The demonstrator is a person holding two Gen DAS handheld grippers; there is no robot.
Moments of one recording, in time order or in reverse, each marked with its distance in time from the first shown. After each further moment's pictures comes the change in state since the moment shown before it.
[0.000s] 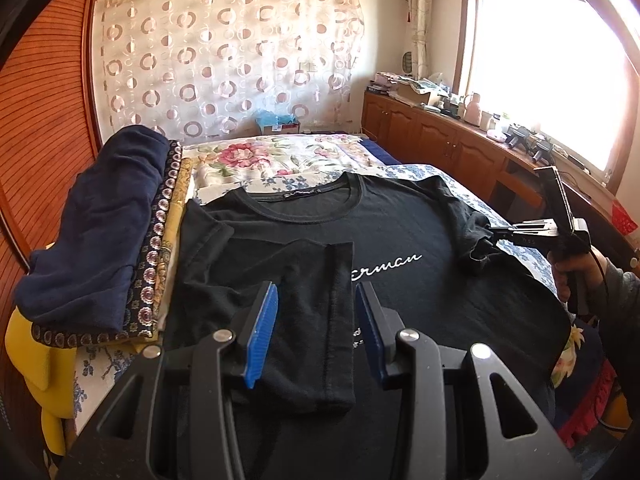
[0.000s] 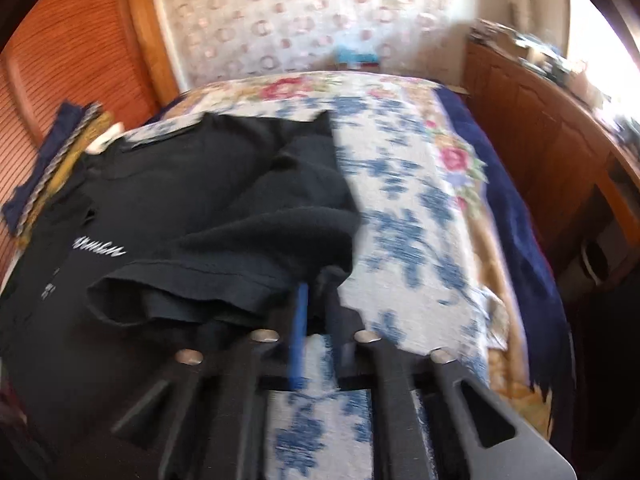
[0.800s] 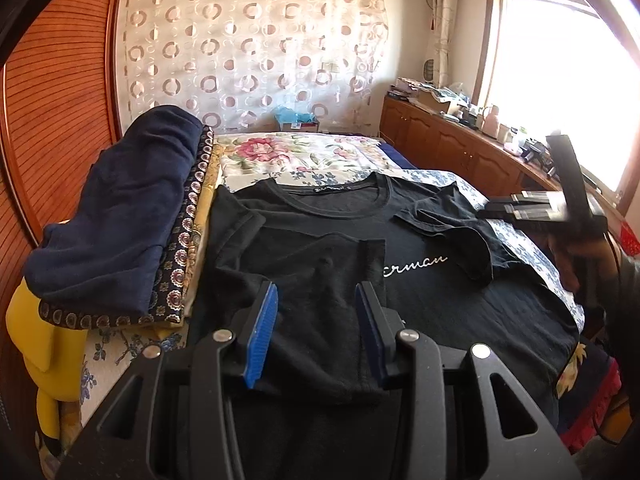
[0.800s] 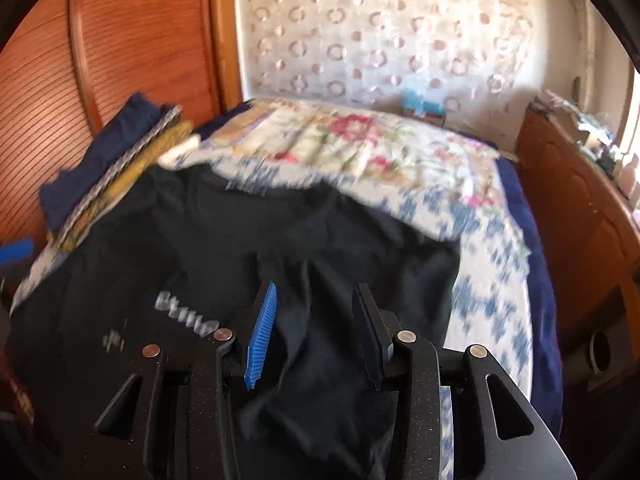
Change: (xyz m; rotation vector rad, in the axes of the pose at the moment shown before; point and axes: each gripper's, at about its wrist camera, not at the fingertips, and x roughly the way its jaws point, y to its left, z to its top) left arm 0.002 0.027 -0.006 -0.077 -0.005 0.034; right arm -0.007 0.095 0.053 -0.207 -0.053 0.086
